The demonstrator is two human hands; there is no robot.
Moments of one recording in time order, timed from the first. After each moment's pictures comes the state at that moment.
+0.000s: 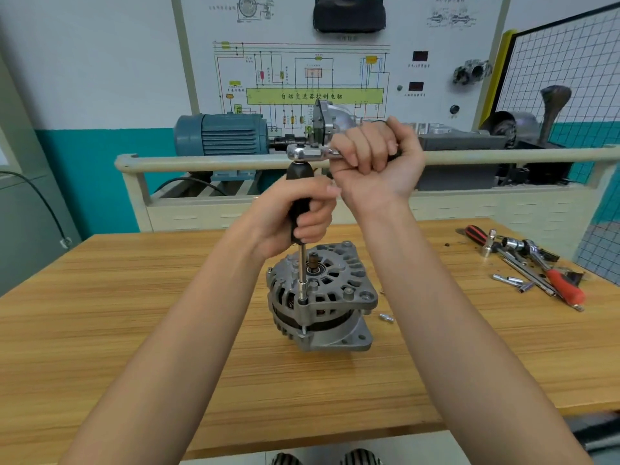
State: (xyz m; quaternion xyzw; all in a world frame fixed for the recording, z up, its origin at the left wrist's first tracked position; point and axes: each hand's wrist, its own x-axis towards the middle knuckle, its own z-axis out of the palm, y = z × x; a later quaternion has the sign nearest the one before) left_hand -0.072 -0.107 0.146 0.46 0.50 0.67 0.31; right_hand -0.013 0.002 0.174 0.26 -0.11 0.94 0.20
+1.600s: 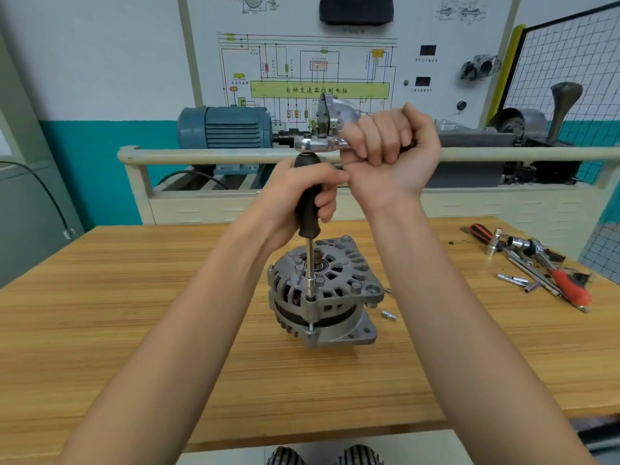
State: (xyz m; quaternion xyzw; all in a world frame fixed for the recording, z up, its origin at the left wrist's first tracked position) left_hand -0.061 -0.101 0.150 0.41 0.54 0.71 0.19; right_hand -0.013 0.003 0.175 0.28 -0.14 0.92 0.22
